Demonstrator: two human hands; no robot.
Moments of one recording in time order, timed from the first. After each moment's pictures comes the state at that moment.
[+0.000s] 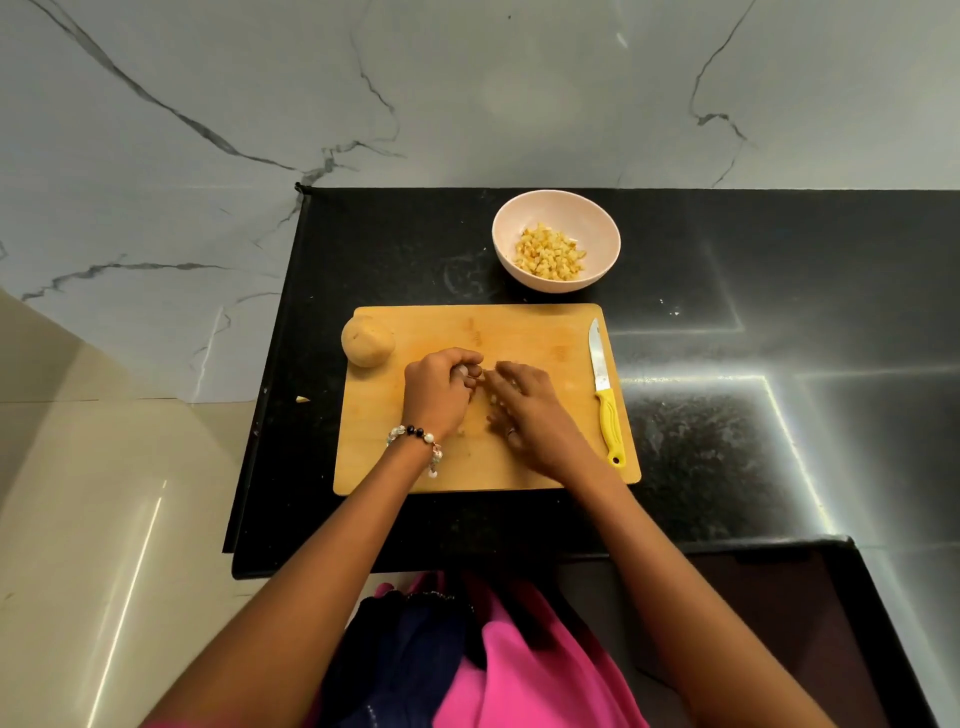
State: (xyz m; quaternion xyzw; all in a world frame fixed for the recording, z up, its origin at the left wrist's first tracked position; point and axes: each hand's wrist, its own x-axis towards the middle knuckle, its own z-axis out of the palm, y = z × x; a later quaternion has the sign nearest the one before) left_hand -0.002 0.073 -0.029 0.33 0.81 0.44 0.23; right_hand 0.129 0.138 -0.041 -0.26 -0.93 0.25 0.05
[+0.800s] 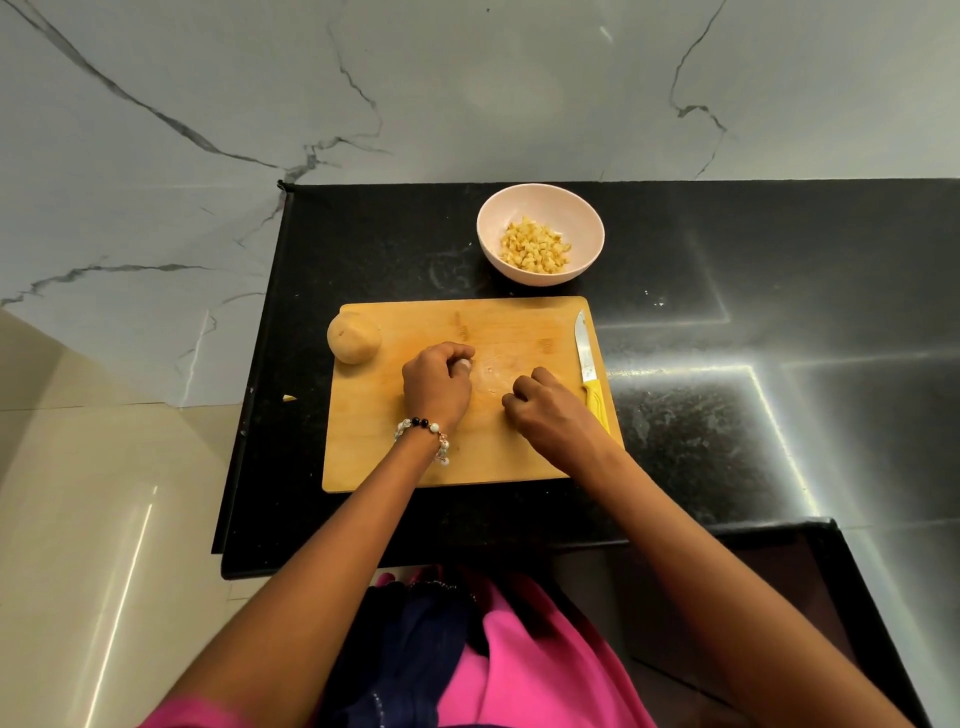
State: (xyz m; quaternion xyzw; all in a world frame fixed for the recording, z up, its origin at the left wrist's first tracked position) left_hand 0.009 0.086 -0.037 0.29 0.83 0.43 0.19; right_hand 0.152 0.151 -0.039 -0.15 -0.99 0.00 0.05
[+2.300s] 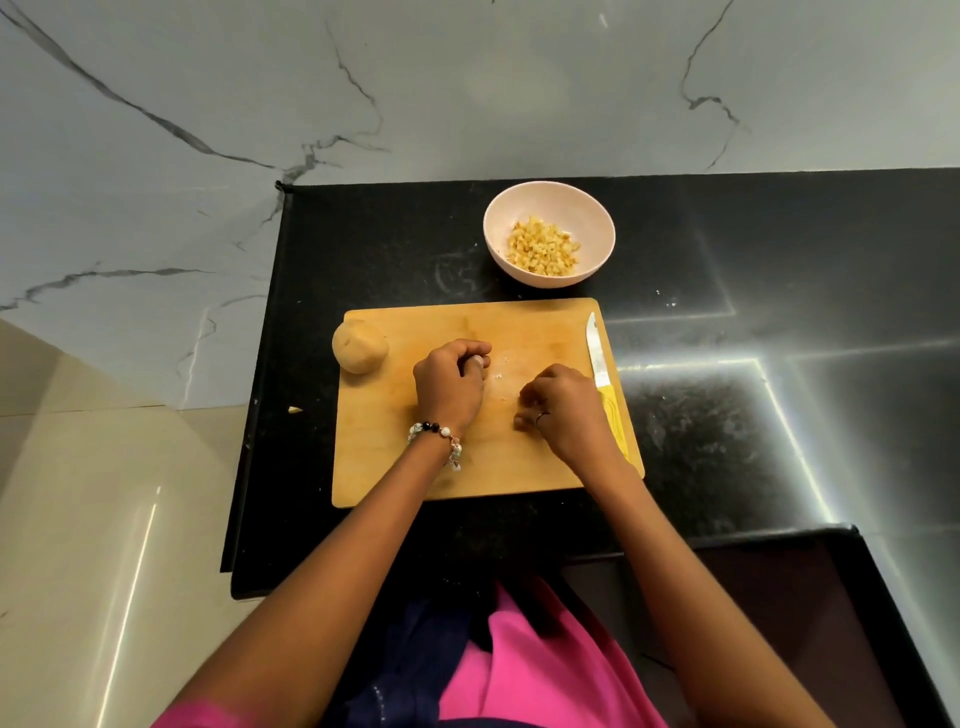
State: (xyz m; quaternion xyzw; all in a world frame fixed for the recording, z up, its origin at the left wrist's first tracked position) left_hand 0.005 0.097 -0.039 0.28 0.80 0.49 0.21; right_hand 0.136 0.152 -0.020 -0.41 -0.88 0.25 0.04
